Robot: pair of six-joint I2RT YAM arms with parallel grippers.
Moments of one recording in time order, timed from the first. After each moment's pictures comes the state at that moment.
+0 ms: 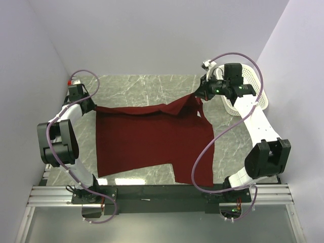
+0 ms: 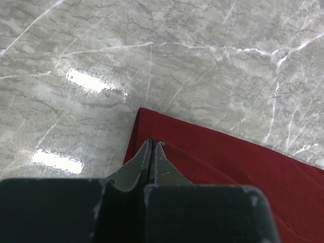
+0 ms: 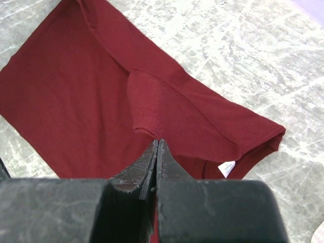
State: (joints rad) left arm 0.18 1.71 1.13 -0.14 0.03 -0.36; right arm 0.12 1.53 1.46 -0.57 -0.71 -0.28
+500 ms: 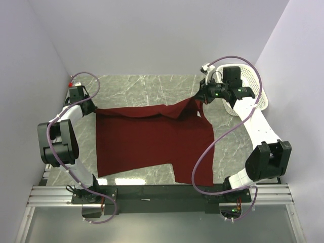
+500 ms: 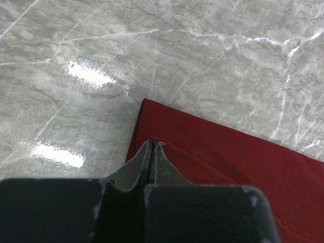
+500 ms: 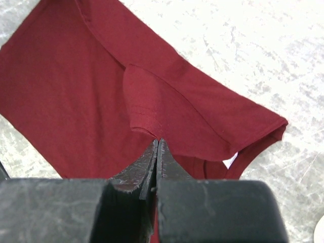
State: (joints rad) left arm 0.18 1.71 1.10 -0.15 0.02 -0.36; right arm 0.14 1.50 1.41 -0.58 -0.68 -0.30
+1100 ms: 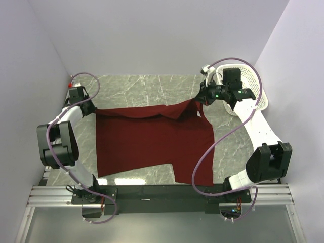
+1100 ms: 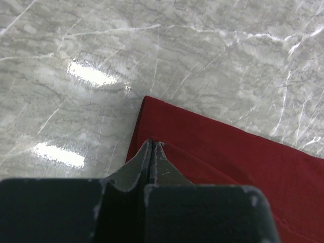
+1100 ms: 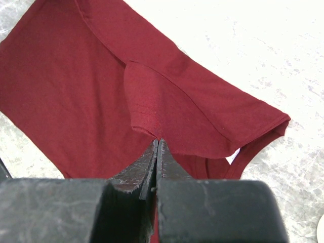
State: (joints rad) left arm 0.18 1.69 1.08 -0.15 0.02 -0.36; right arm 0.14 1.48 1.38 -0.58 -0.67 -0.30
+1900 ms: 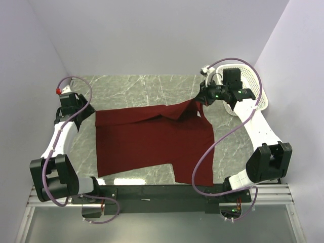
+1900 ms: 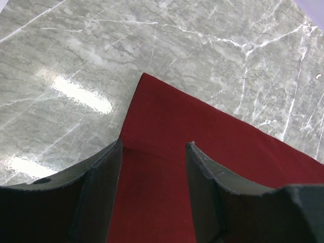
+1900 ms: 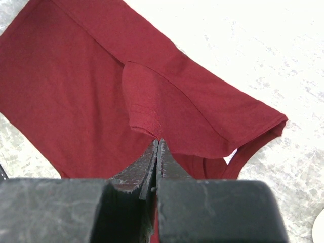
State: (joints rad) left arm 0.20 1.30 0.91 -0.23 0.01 -0.46; right arm 0.14 1.48 1.38 -0.58 -0.67 -0.32
